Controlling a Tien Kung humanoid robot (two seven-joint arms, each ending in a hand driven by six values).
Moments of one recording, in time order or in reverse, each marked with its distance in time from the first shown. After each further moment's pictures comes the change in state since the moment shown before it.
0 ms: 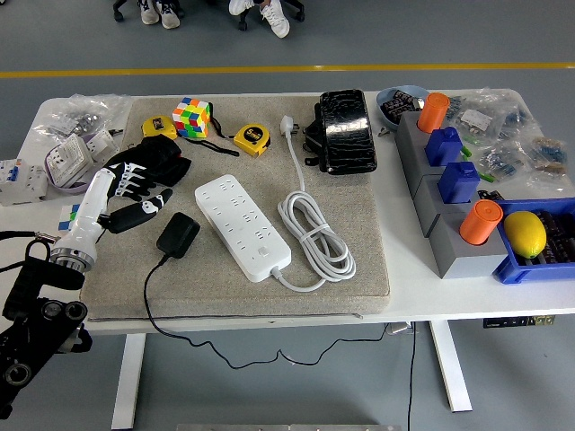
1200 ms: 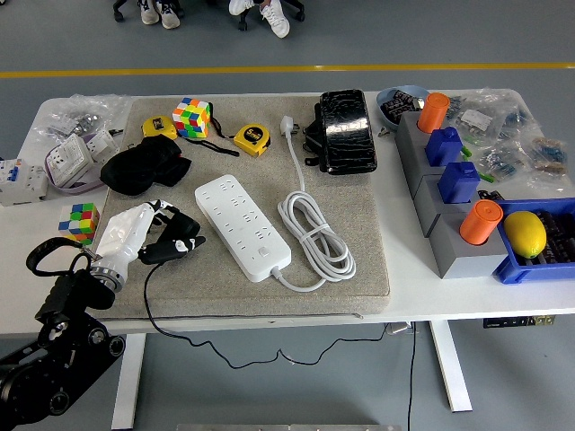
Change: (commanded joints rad) left arm -0.044 -0.023 0.167 0.066 0.360 0.006 0.263; right arm -0.002 0.000 0.024 0.004 -0.024 0.000 0.002
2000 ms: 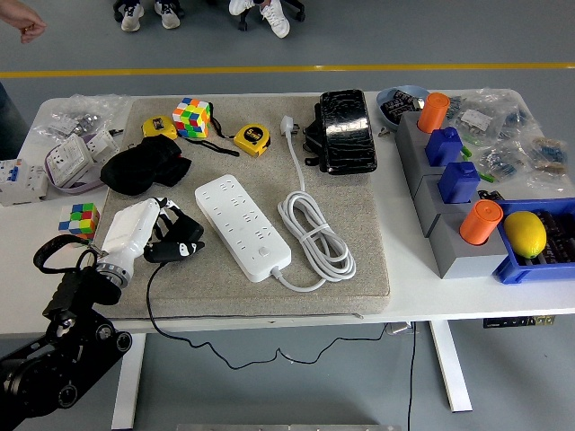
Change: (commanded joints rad) left arm -0.026 -0.014 0.018 0.033 -0.028 0.043 -0.047; right arm 0.000 -0.001 0.014 0.004 -0.017 -0.007 0.007
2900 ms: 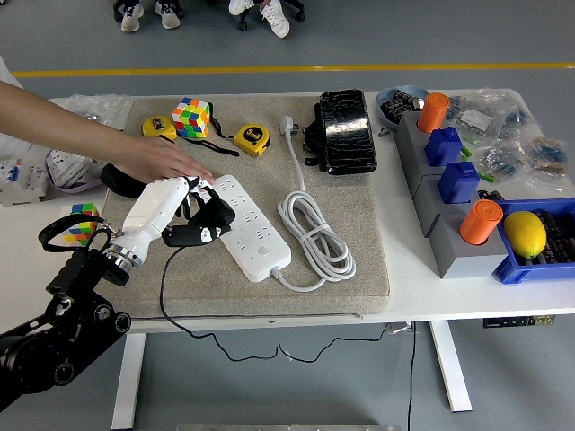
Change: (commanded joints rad) left arm -0.114 0.042 0.110 0.038 -0.113 0.010 -0.289; right arm 0.001 -0.002 -0.004 0.001 0.005 -0.007 0.011
